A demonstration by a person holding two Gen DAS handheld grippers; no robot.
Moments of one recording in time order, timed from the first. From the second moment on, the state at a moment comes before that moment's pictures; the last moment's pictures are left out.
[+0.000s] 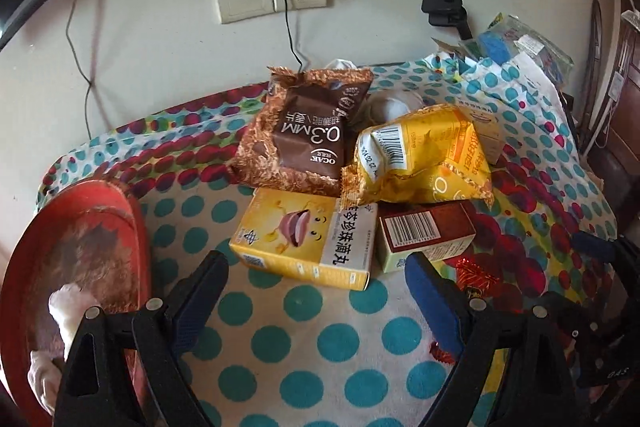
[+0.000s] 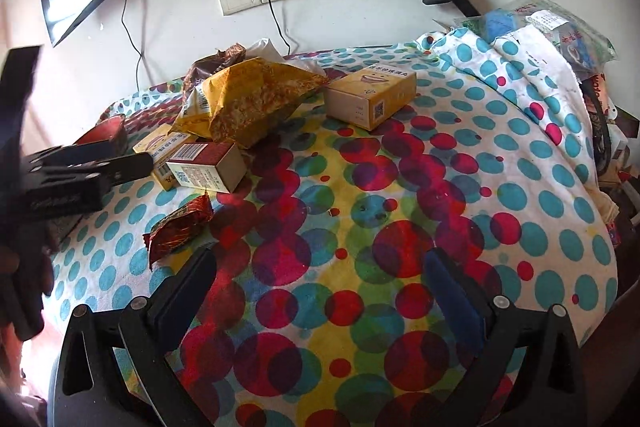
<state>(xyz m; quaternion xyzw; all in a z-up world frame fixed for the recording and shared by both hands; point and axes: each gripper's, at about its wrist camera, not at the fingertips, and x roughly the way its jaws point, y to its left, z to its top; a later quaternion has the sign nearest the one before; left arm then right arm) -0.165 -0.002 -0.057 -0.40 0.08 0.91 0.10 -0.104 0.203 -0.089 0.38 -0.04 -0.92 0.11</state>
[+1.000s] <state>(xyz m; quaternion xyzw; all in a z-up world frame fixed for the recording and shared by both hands) -0.233 -0.015 -0.089 -0.49 0.07 0.86 0.13 -0.106 0.190 -0.094 0.37 0.02 -0.92 0.11</state>
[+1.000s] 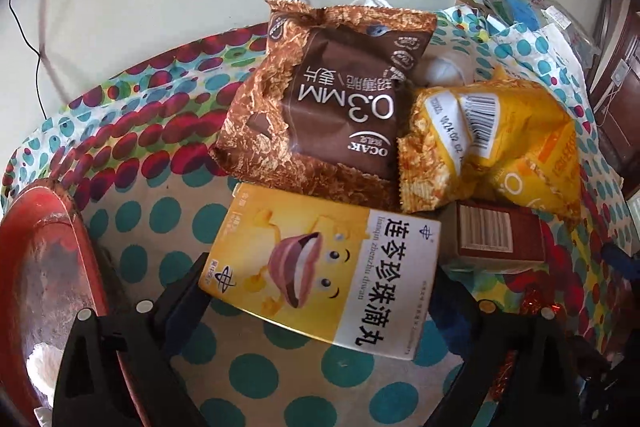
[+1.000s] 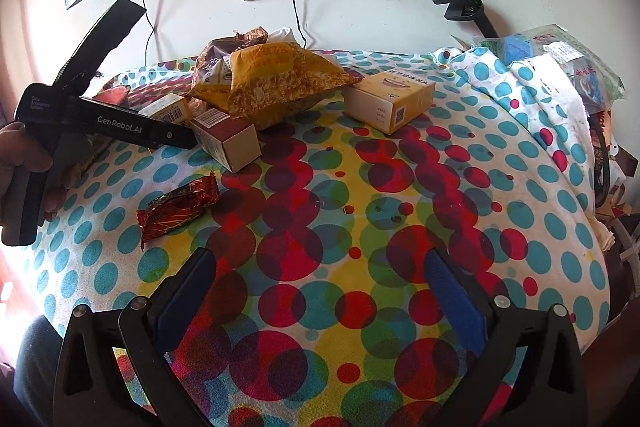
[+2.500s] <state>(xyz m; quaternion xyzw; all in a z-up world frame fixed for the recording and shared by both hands) -0.038 -0.088 -0.018 -0.34 -0.04 0.94 0.01 -0.112 0.156 -0.077 0.37 -0.02 -0.92 0.13</state>
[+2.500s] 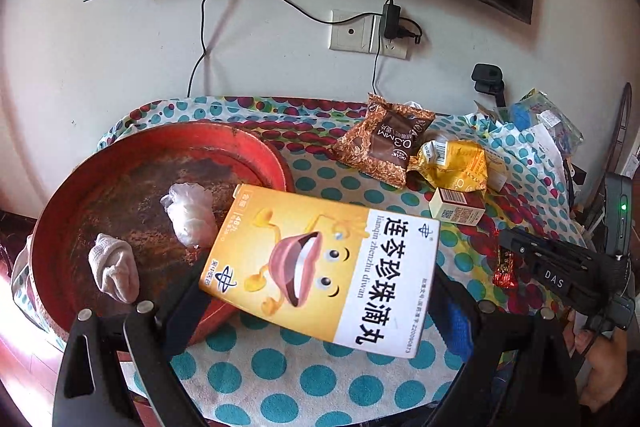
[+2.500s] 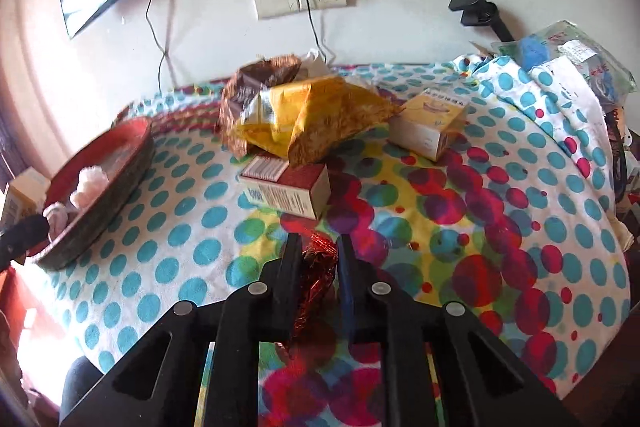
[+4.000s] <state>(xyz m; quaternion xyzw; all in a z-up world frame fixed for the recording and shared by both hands) -0.112 -0.265 -0.006 -0.36 -0.02 0.90 -0.27 -0.102 0.191 -0.095 0.35 -0.03 -0.93 0.11</state>
